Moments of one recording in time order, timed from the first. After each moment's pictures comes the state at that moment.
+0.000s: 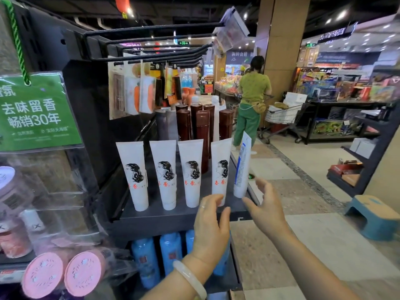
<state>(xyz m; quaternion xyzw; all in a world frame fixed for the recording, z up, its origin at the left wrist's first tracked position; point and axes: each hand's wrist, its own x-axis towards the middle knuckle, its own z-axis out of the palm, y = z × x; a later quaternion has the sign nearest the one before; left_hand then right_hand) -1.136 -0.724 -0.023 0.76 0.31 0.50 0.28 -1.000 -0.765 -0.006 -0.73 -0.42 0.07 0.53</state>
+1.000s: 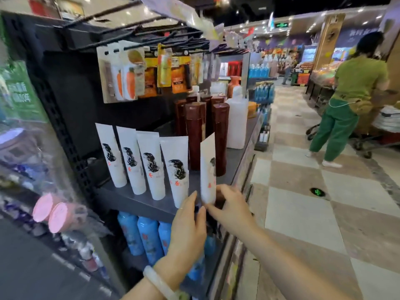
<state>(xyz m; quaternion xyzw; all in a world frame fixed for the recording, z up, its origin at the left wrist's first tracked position) -1.023 -0.753 -0.022 0.64 0.57 0.46 0.23 -0.903 -0.711 -0.012 -0.55 -0.71 0.18 0.40</state>
